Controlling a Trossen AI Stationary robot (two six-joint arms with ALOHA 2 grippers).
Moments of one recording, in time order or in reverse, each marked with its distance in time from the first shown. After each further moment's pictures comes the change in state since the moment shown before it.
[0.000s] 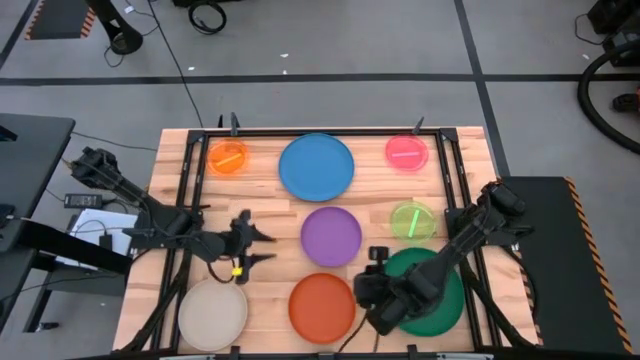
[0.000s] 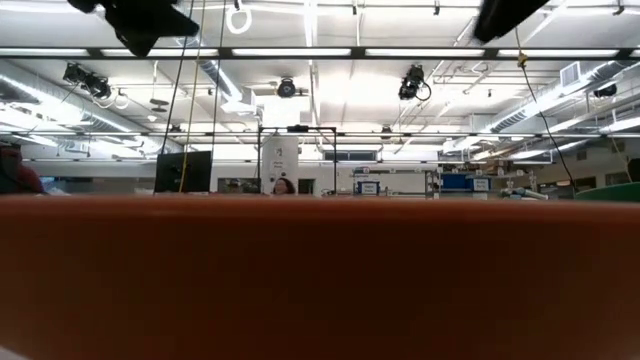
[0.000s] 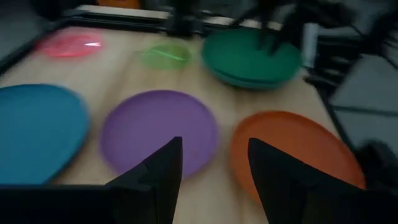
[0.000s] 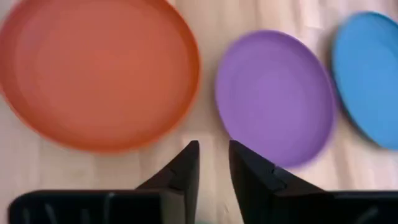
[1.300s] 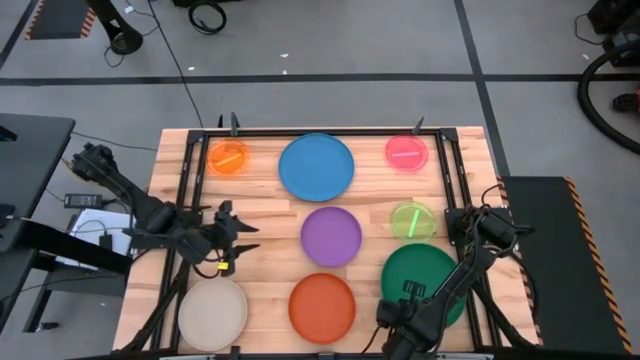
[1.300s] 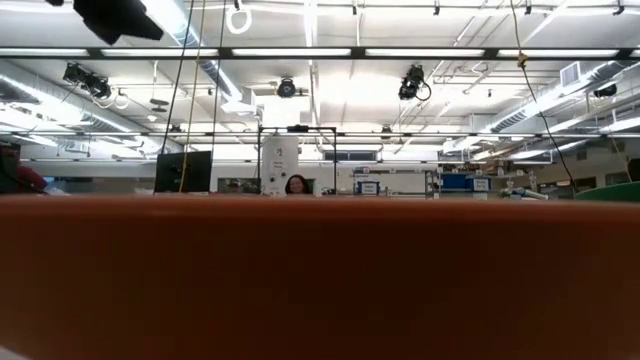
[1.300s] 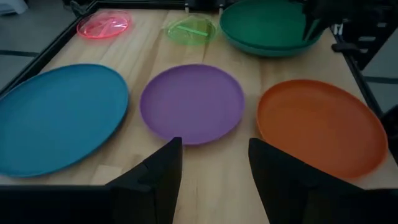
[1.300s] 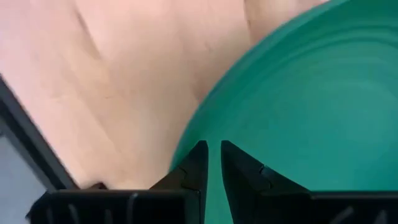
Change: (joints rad) left arm -0.062 -0.126 0.087 -0.415 -0.132 -0.106; right arm 0.176 0.219 0.020 -0.181 -0.511 0.614
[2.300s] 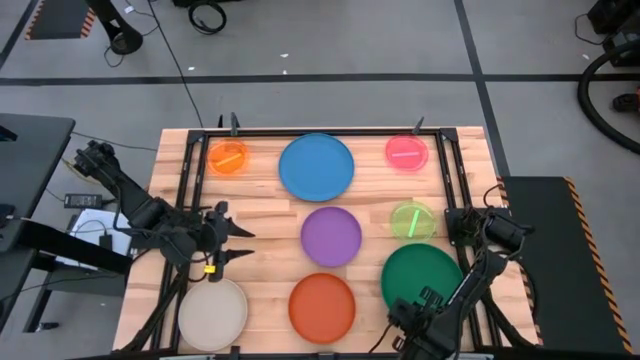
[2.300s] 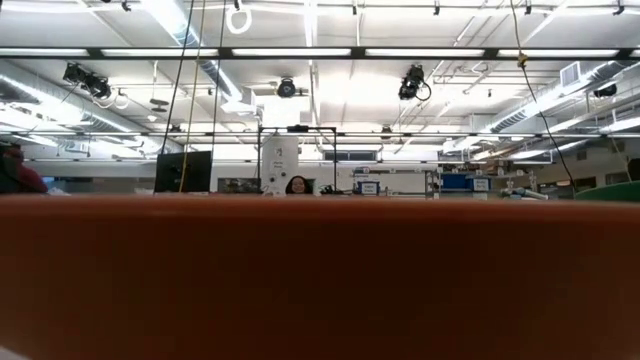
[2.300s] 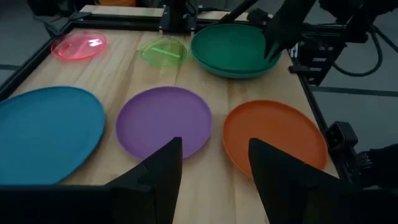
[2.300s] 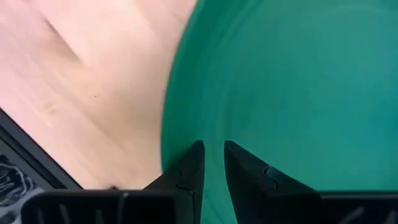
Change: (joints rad) left arm -0.071 0.001 0.156 -0.083 0.026 -0.001; right arm 0.093 -0.014 -0.045 0.020 0.071 0.385
